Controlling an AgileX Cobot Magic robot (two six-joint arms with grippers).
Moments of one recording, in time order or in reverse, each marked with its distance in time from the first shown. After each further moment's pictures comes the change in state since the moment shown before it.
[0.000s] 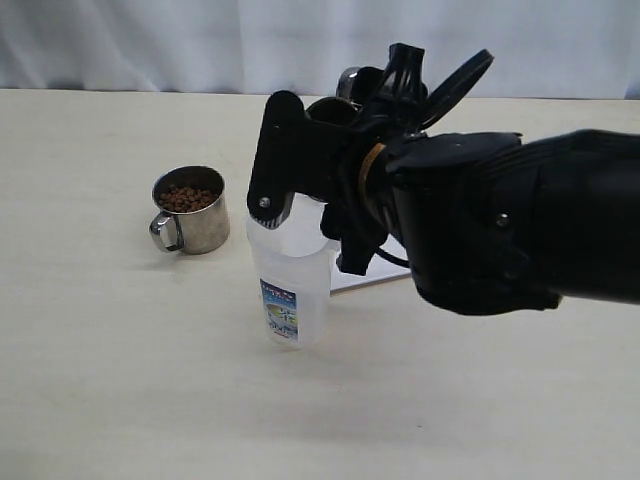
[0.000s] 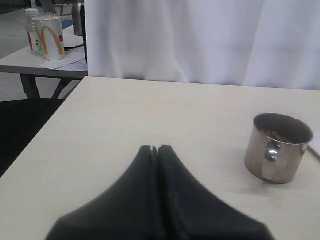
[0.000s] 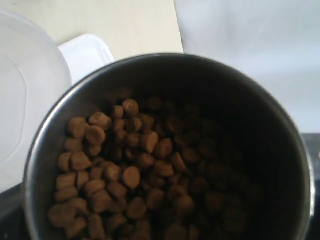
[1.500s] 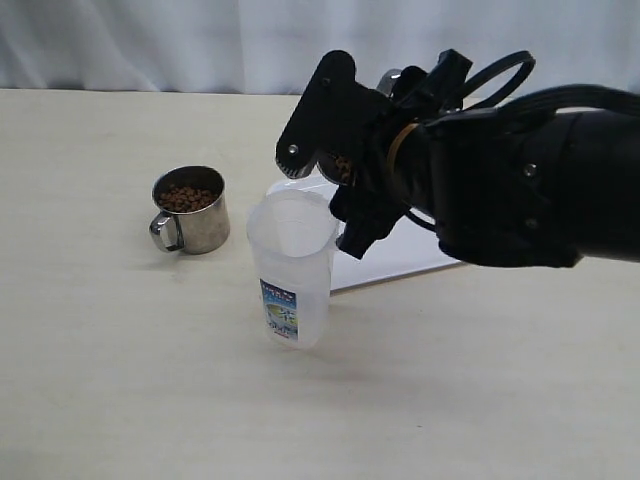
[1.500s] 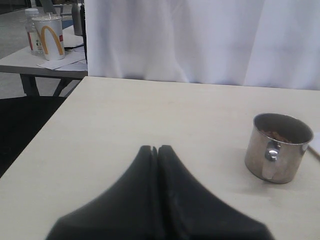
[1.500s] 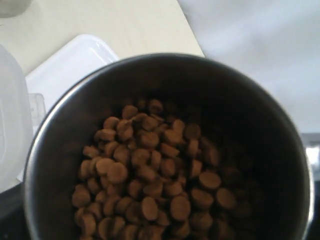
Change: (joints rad) left arm 0.000 0.000 0.000 0.000 0.000 0.000; right arm -0.096 -0.006 0.000 0.101 -0.067 0.151
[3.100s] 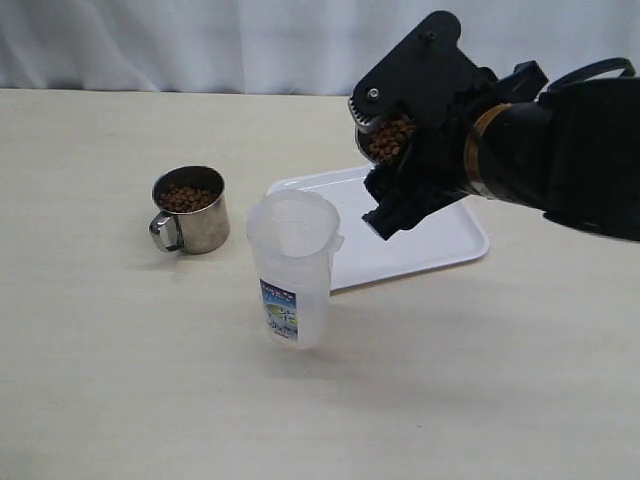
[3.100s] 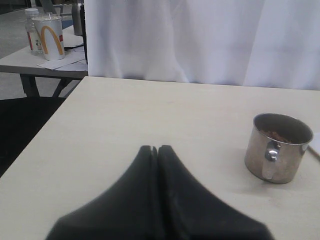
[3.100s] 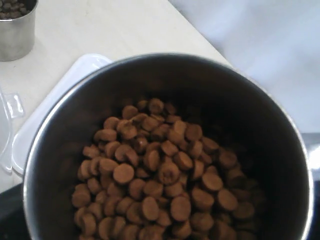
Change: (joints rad) left arm 0.000 0.000 0.000 0.000 0.000 -0.002; right arm -0.128 -0.148 0.097 0.152 -0.177 0.089
